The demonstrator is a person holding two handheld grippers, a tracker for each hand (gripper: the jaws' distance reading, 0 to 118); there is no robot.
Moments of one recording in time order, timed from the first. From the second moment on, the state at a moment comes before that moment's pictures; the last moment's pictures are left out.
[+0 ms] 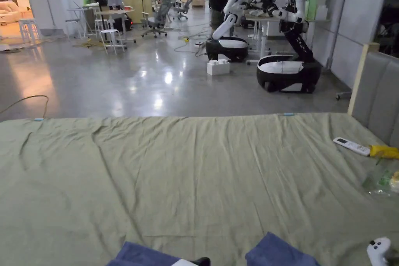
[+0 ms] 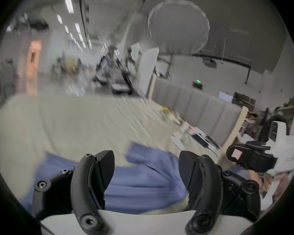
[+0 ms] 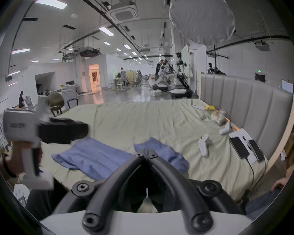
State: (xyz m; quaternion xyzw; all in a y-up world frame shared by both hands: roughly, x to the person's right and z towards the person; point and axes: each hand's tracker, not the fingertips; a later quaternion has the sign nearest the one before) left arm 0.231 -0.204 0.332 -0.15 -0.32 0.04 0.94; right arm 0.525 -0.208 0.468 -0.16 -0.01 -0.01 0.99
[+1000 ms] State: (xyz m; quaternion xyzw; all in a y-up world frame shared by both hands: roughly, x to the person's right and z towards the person) left arm 0.117 -0.149 0.409 -0.16 -0.13 -0.03 0.98; right arm 0.490 -0.171 0.465 -0.12 0.03 -0.05 0.99
